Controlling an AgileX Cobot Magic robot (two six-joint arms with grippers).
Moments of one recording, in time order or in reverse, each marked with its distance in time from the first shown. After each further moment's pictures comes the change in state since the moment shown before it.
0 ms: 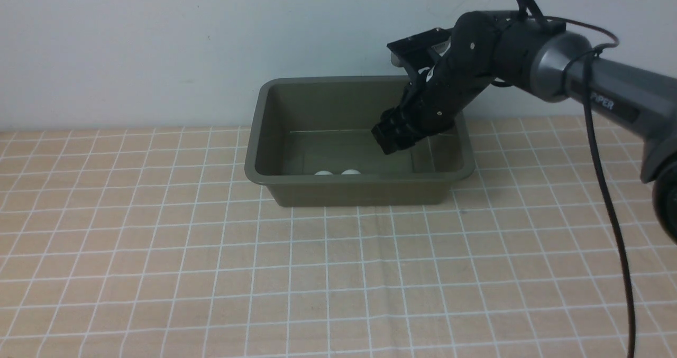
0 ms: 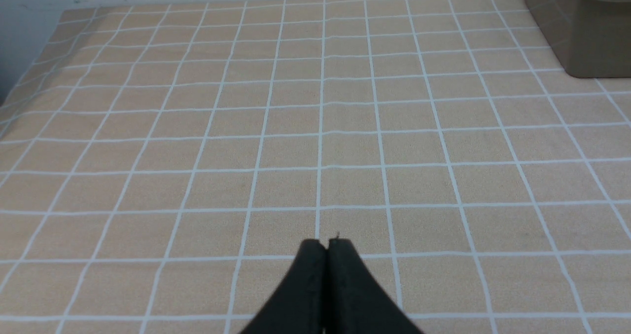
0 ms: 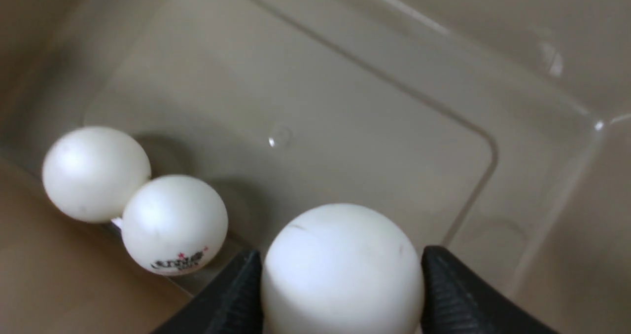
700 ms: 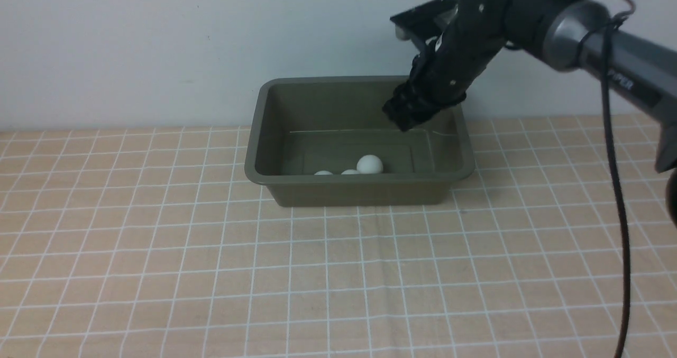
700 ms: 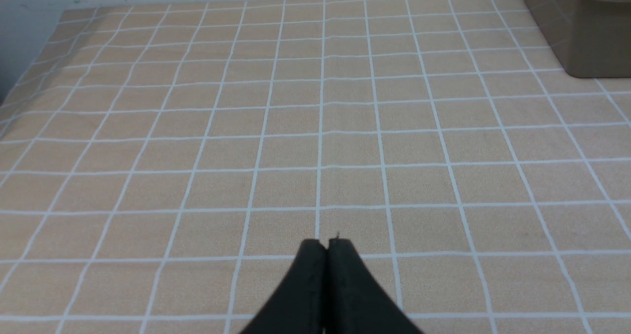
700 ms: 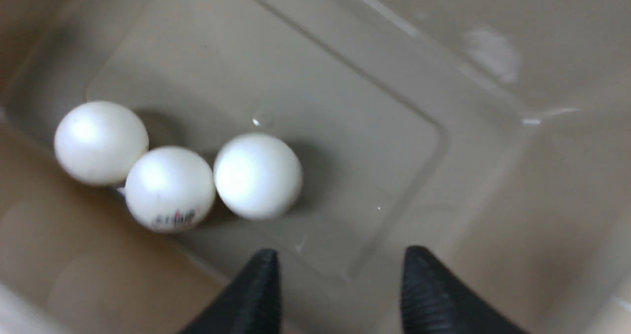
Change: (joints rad) right arm 0.000 -0.058 -0.181 -0.115 0.254 0.002; left arm 0.000 0.000 0.000 0.000 0.000 0.000
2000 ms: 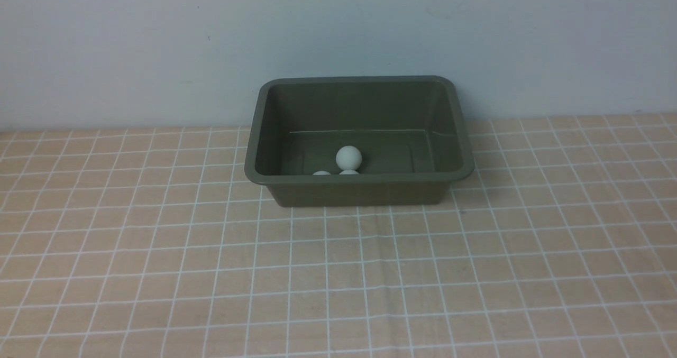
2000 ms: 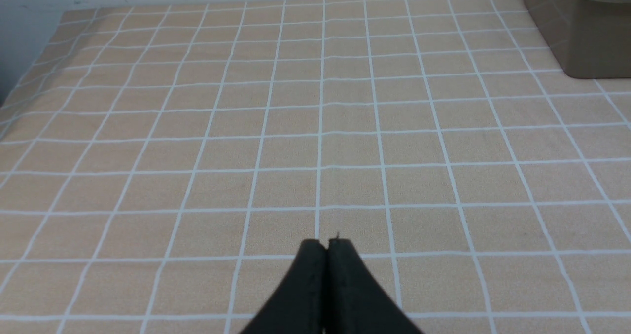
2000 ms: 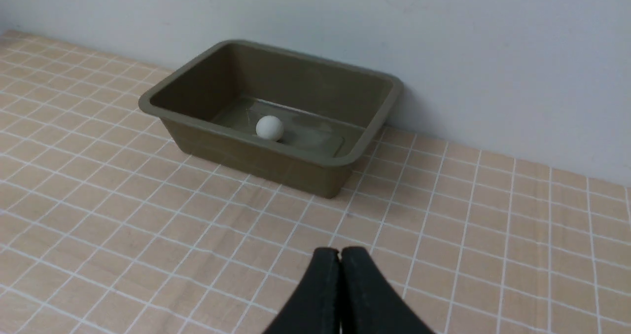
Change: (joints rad) right arm -0.002 -1.961 1.471 -0.093 -0.263 0.231; left arm 0.000 0.000 0.000 0.000 0.000 0.000
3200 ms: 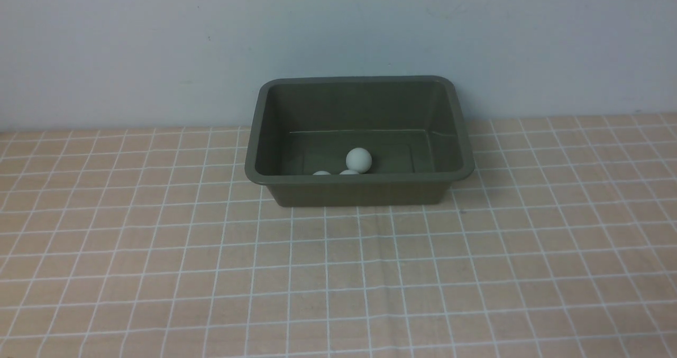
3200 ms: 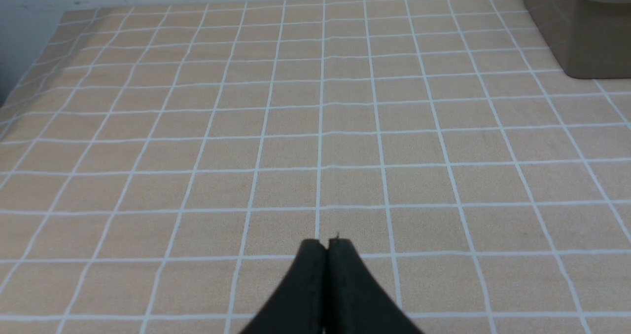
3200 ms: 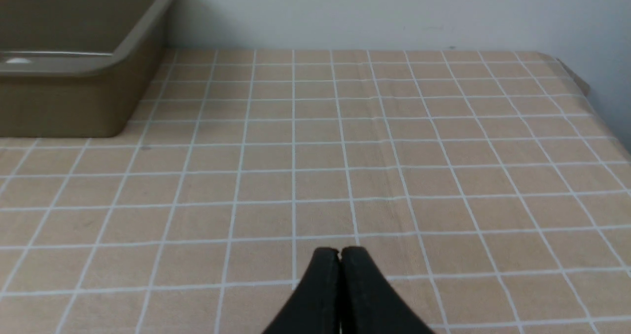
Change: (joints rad) right arm -0.445 -0.194 0.610 0.000 -0.428 0.000; left arm 0.000 0.000 0.000 0.000 0.000 0.000
